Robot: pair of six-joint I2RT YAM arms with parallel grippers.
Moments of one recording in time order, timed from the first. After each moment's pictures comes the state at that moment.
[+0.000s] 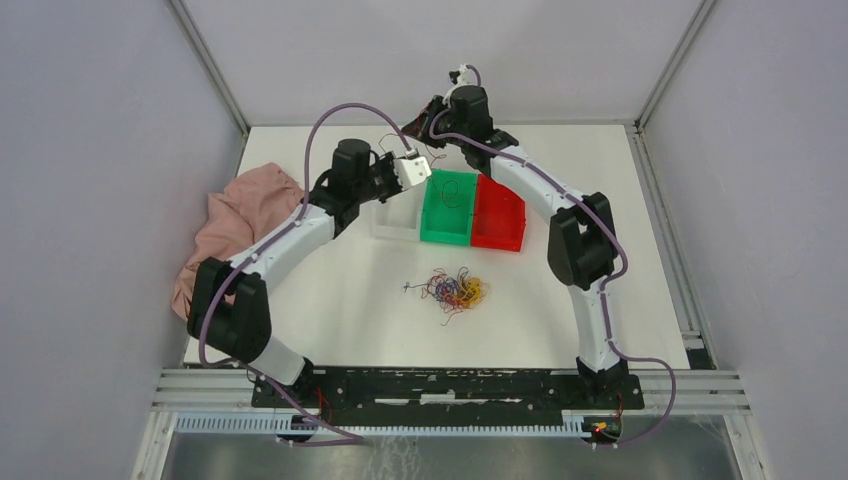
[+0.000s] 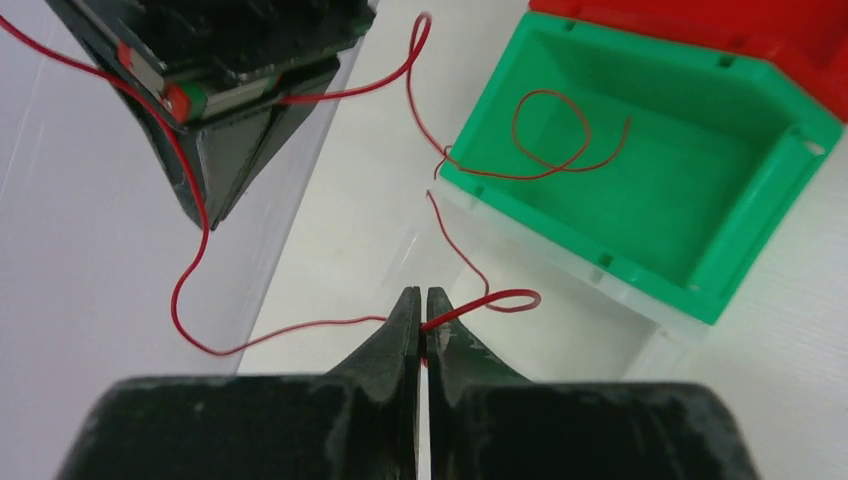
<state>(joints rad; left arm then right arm) -0.43 1.56 1.12 0.05 0.30 0.83 0.52 2.19 1.96 -0.05 -0.24 0.84</state>
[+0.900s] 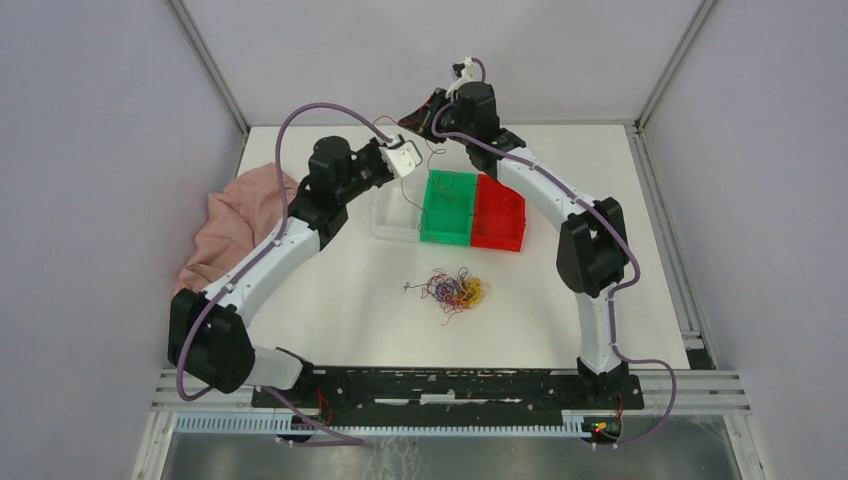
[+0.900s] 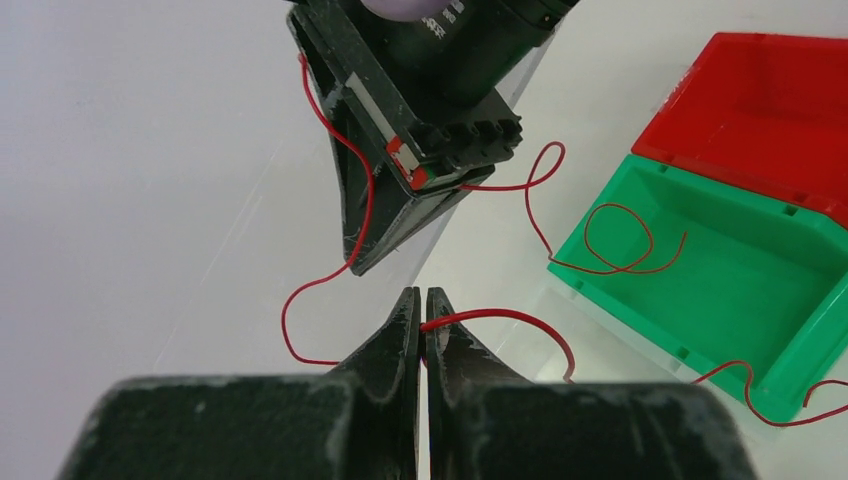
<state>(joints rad) -0.44 1.38 1.11 0.17 0.31 0.76 0.53 2.10 1.90 0.03 -0.28 0.86</state>
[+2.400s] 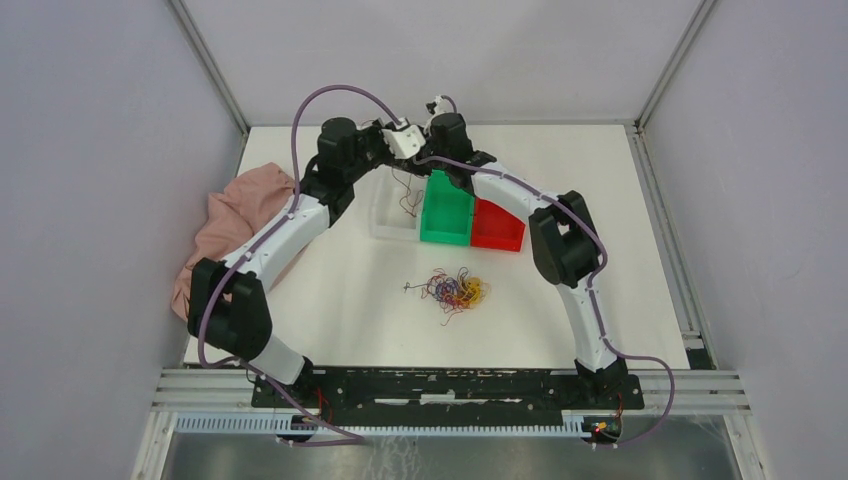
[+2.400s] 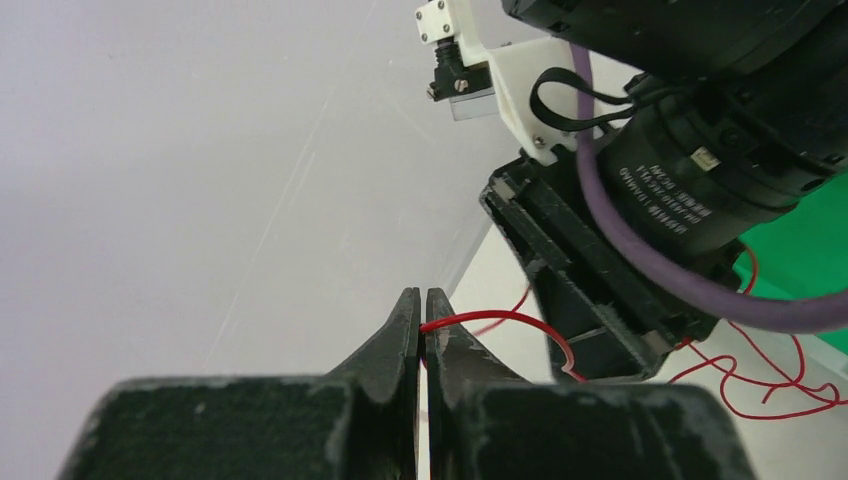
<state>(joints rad) -0.39 1.55 1.25 0.17 0.23 0.90 0.58 2.28 1.90 0.03 -0.29 0.86</state>
